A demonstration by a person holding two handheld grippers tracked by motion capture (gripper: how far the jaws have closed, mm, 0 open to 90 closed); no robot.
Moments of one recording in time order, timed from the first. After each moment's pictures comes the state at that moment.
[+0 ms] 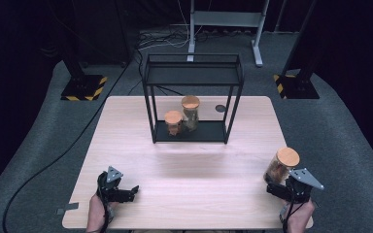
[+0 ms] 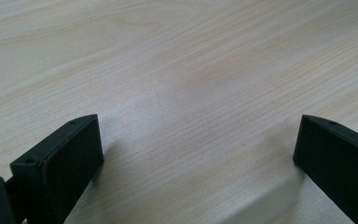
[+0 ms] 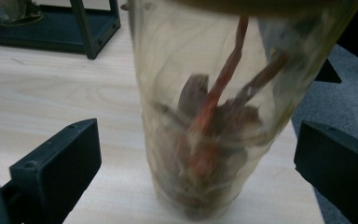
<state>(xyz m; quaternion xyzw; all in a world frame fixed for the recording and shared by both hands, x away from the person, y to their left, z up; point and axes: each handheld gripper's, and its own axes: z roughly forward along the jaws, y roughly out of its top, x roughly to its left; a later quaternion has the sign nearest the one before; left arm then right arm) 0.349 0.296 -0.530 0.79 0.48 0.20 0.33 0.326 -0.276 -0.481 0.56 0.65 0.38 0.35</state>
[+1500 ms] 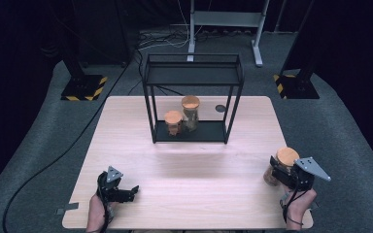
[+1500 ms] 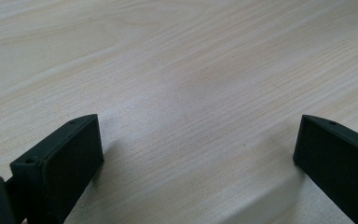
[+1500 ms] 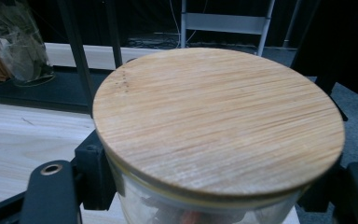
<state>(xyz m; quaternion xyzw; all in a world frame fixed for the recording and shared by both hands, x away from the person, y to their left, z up) 0.349 0.296 -0.530 0.79 0.48 0.20 0.33 0.346 -0.282 -0.461 0.54 0.62 0.44 0.38</state>
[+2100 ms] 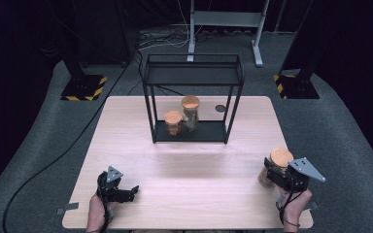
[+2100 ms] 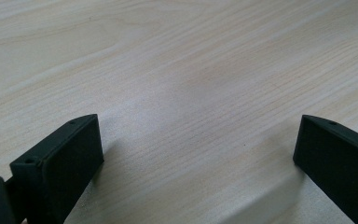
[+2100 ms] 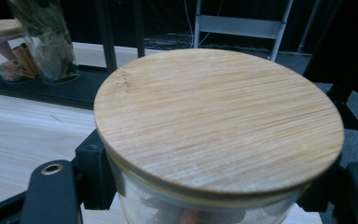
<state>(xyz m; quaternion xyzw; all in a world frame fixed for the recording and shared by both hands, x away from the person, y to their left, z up) 0.349 0.296 -0.530 0.79 0.48 0.20 0.33 0.340 -0.264 -0.455 0.51 0.63 0.45 0.37</state>
